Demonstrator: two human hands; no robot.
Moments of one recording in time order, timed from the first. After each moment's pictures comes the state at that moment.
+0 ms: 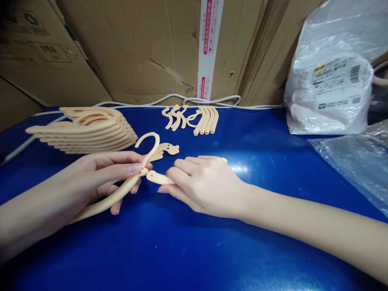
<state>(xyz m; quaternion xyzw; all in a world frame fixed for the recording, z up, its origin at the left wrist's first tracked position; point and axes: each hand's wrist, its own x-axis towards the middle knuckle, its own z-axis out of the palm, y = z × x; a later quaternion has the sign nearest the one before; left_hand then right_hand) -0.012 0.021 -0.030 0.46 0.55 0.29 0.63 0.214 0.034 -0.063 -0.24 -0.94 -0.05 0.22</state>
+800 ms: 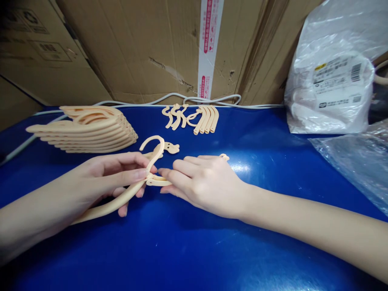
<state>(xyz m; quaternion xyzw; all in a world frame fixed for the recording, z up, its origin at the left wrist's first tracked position) -0.013 0.019 -0.036 0.51 0.50 0.27 0.65 0.213 0.033 -0.064 -0.21 -0.94 -0.12 0.26</state>
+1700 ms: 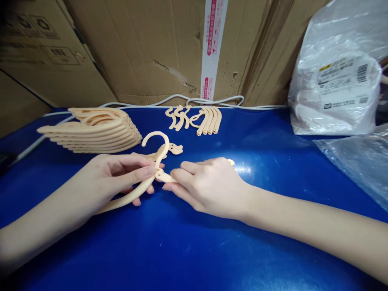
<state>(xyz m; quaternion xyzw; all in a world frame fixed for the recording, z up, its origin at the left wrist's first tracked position) -0.009 0.019 -0.040 0.52 0.54 0.29 0.60 0.211 0.029 -0.064 -0.27 -0.94 -0.06 0.20</state>
